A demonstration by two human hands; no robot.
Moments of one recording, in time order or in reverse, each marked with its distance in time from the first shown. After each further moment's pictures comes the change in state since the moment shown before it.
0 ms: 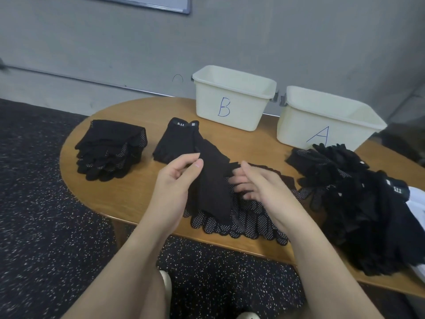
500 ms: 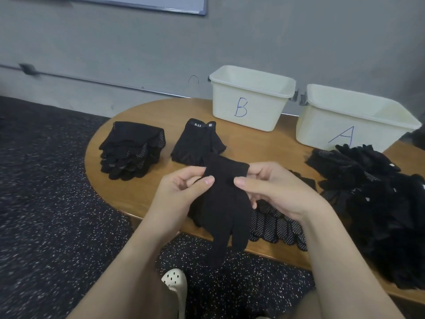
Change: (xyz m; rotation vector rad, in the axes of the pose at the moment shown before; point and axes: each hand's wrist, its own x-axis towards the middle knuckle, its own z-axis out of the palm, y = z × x) left_hand -0.017 0.011 -0.034 0.064 -0.159 -0.038; right_hand 0.018 -0.022 0.008 0.079 -0.474 -0.141
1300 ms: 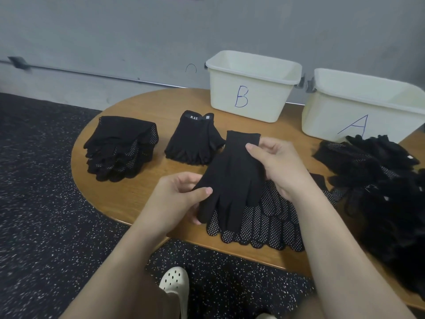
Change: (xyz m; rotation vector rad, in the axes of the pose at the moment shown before) left_hand 0.018 -0.004 -0.005 0.346 0.086 -0.206; right_hand 0.050 0.033 -0.027 0.005 0.499 -0.003
